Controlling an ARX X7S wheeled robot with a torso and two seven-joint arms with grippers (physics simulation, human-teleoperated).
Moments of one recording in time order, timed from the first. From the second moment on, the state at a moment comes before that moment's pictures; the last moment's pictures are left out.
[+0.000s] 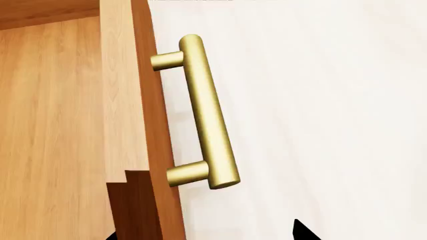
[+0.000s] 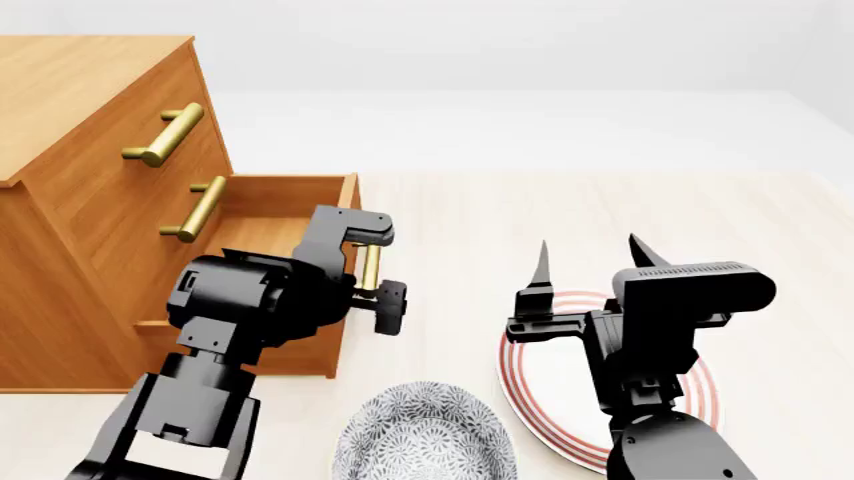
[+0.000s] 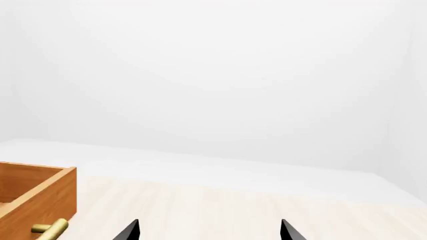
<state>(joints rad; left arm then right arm) -1.05 -0.07 0.31 -0.57 -0.39 -1.23 -0.06 0.29 0.31 -0.22 -0.56 0.28 0.63 0.33</state>
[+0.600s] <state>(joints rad) -1.02 -0.06 0.37 -0.49 -0.45 -1.24 -0.15 0.28 0.32 -0.21 -0.56 0.29 0.62 0.34</state>
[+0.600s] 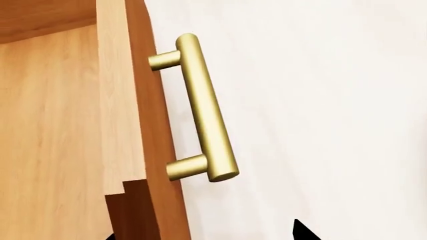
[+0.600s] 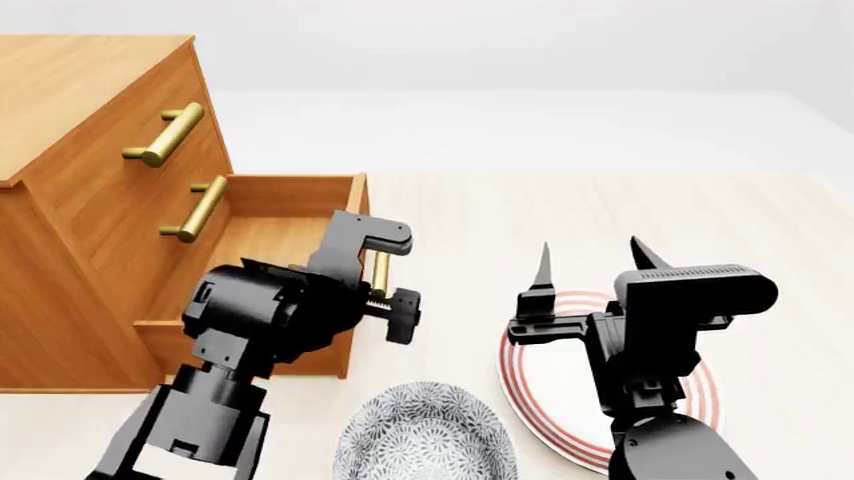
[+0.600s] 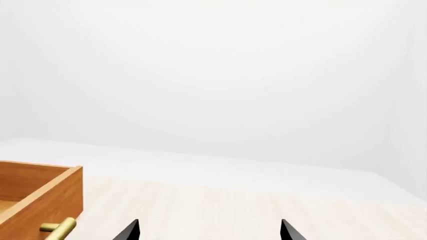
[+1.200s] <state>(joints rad) -0.81 -0.15 0.16 0.47 -0.71 -1.23 -0.44 0.35 0.33 -0.24 -0.60 0.29 0.67 0.36</state>
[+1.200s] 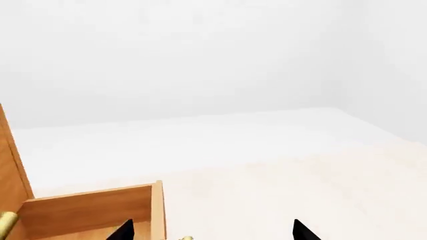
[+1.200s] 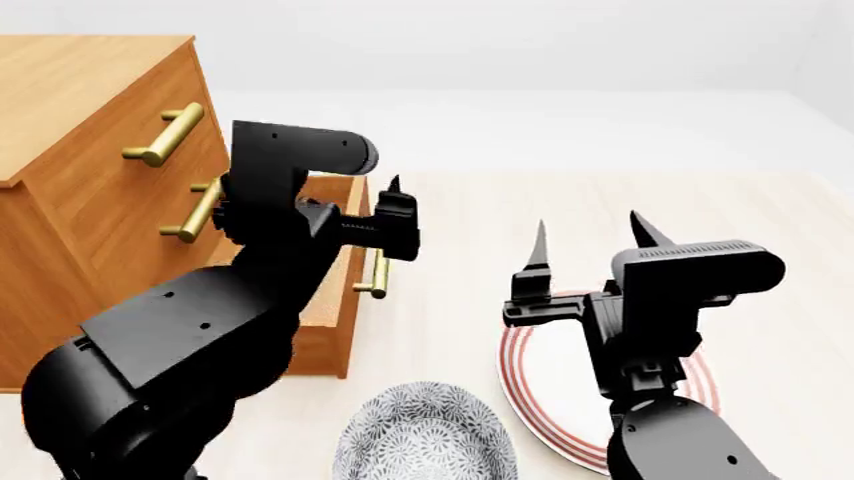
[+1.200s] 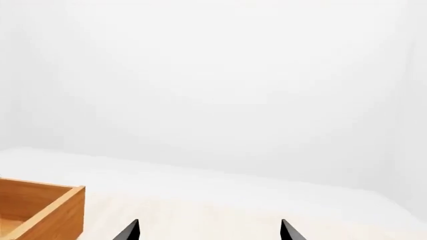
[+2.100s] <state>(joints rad) -0.66 -0.27 0.25 0.97 -0.46 -0.83 -0.51 0.72 0.40 -0.38 -0.94 0.14 0.79 0.36</state>
